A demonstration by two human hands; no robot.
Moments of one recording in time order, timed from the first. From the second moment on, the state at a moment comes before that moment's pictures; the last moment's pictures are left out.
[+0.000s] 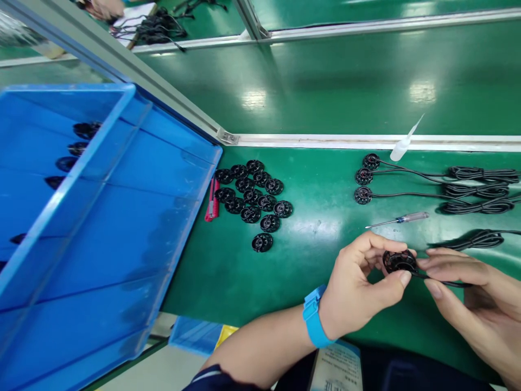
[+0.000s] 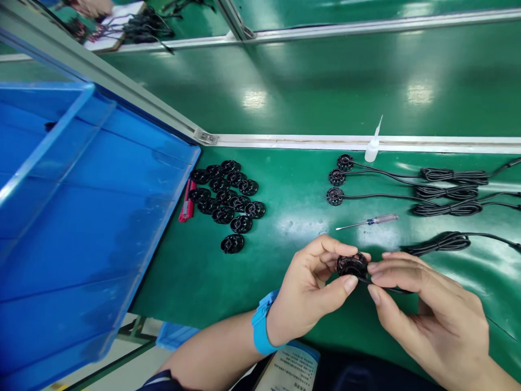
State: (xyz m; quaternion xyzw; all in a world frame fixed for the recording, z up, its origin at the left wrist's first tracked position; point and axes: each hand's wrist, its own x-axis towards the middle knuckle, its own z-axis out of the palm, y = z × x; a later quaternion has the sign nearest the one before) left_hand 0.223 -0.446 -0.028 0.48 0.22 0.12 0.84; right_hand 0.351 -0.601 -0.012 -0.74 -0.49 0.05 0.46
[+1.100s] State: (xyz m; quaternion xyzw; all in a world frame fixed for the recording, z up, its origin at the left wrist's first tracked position) left_hand 0.225 -0.442 -0.033 0.39 0.24 0.07 0.89; right_hand 0.349 -0.591 -0.009 -0.72 -0.51 0.05 0.47
